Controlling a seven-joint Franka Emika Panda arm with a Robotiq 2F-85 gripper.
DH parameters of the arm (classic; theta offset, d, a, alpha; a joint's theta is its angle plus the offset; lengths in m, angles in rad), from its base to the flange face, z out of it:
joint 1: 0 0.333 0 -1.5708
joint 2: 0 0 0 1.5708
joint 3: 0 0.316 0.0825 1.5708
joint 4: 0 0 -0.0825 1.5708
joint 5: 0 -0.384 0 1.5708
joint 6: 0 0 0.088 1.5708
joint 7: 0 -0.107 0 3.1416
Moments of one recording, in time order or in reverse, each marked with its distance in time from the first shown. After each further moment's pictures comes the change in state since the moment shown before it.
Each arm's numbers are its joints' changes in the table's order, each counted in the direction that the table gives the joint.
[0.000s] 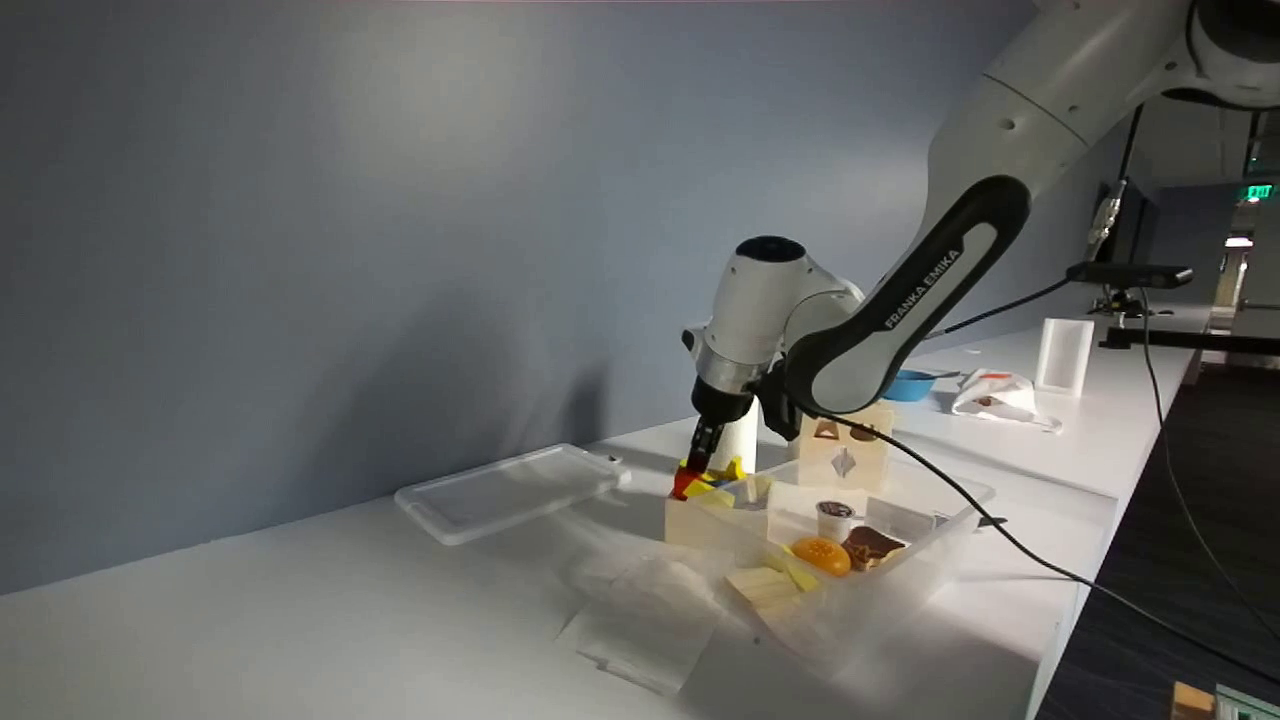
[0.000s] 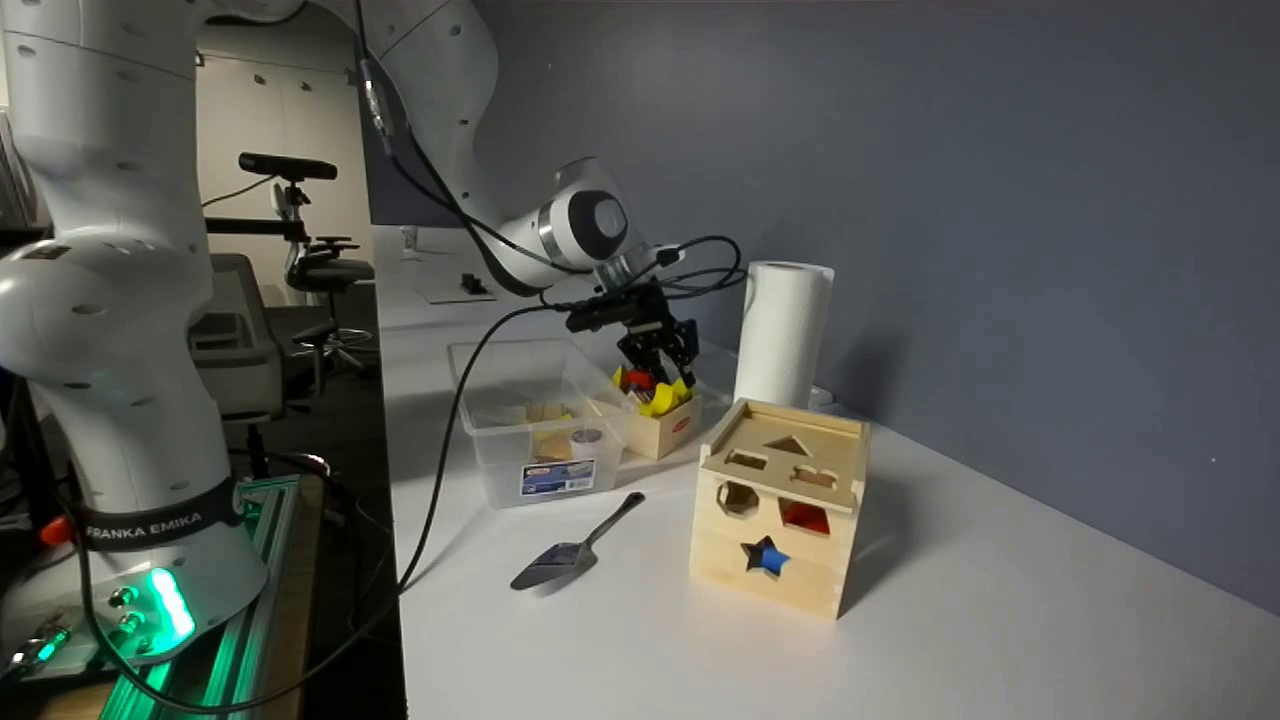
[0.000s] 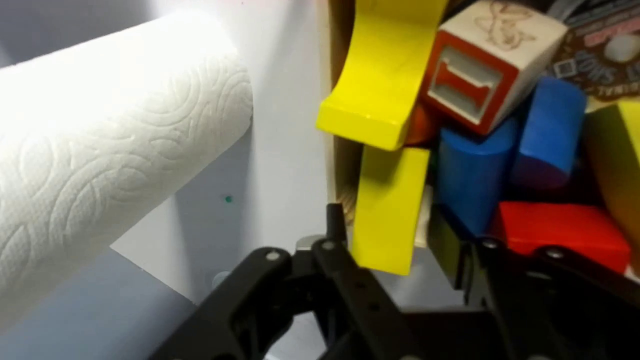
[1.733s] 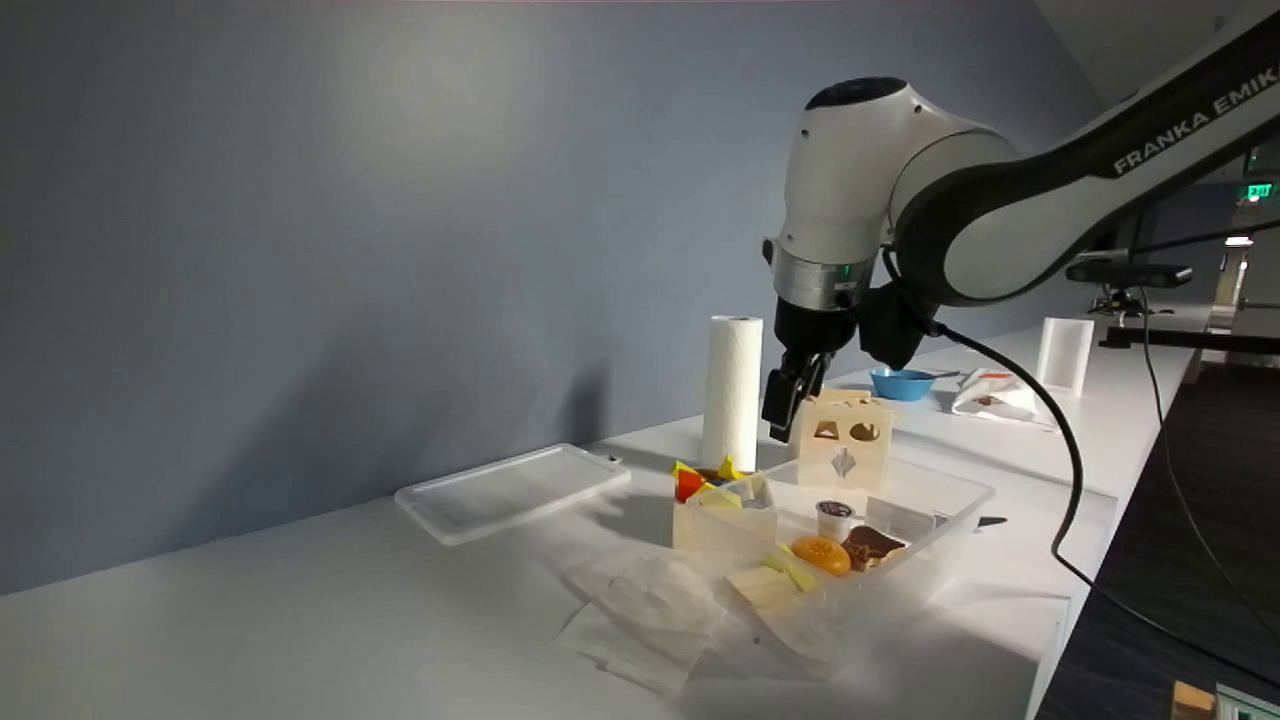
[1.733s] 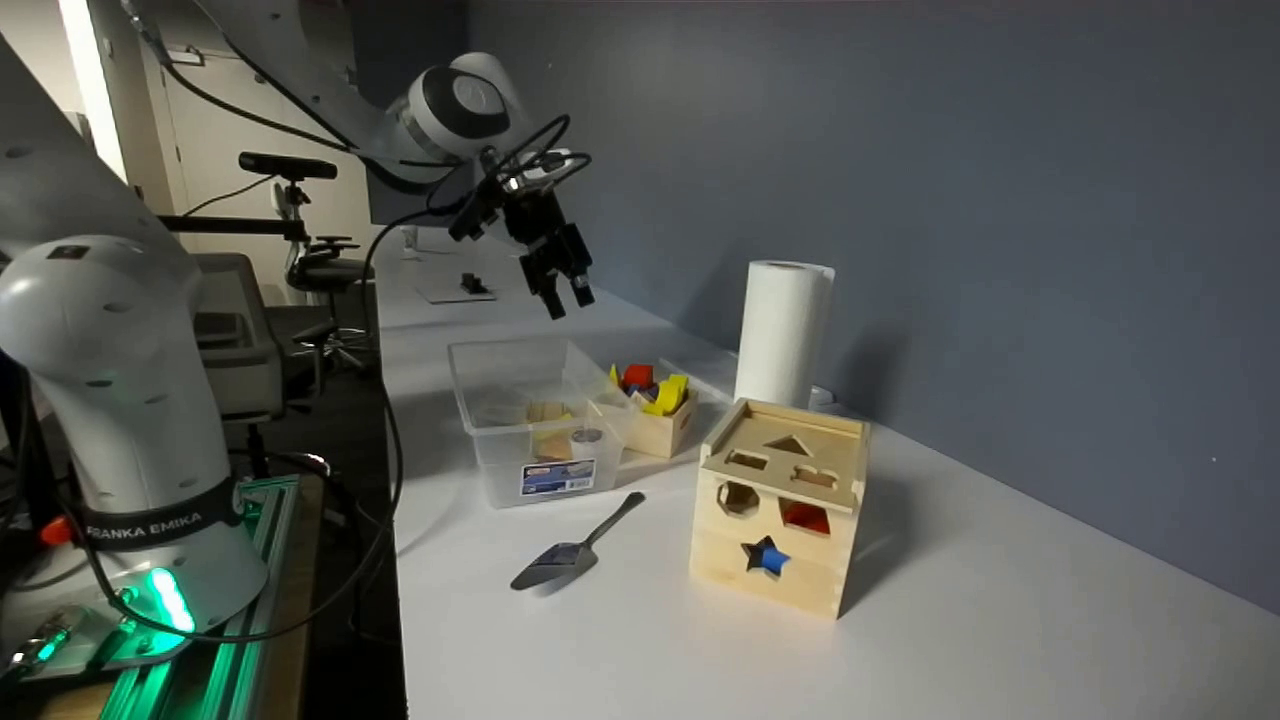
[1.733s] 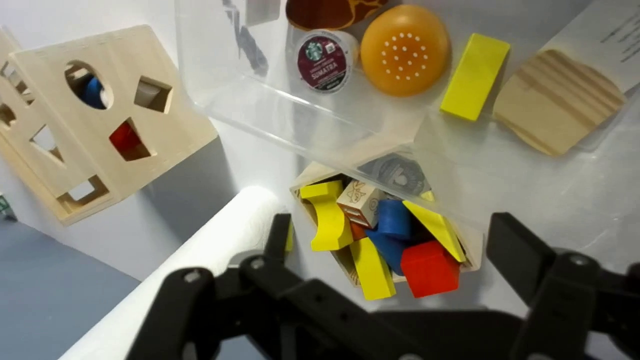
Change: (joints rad) arm 0.128 -0.570 0.104 -0.264 -0.252 0.518 -0.205
